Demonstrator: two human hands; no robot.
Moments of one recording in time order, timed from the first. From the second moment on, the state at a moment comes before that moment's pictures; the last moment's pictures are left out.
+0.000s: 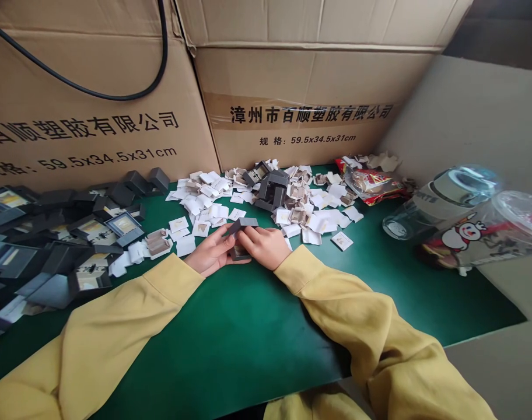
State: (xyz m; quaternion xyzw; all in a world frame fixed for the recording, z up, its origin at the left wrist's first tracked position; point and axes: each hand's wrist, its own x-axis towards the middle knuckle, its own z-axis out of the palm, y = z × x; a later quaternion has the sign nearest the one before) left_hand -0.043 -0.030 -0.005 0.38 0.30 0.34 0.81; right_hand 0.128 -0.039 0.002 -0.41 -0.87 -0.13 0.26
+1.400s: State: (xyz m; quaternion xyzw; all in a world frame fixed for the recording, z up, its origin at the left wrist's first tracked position) left_hand -0.047 -0.027 -0.001 0.34 0.30 0.33 0.83; right_hand 0.130 -0.036 -0.004 -0.38 -0.87 -0.21 0.23
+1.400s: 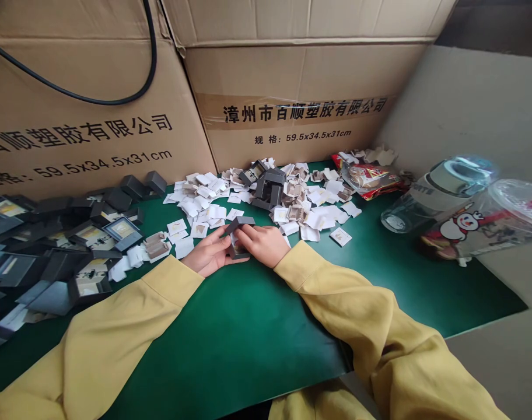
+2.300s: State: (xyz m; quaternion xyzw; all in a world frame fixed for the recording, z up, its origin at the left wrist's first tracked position) left_hand -0.046 -0.029 0.002 0.34 0.30 0.33 0.83; right_hand 0.131 -0.035 -0.005 -0.38 -0.87 -0.20 0.22
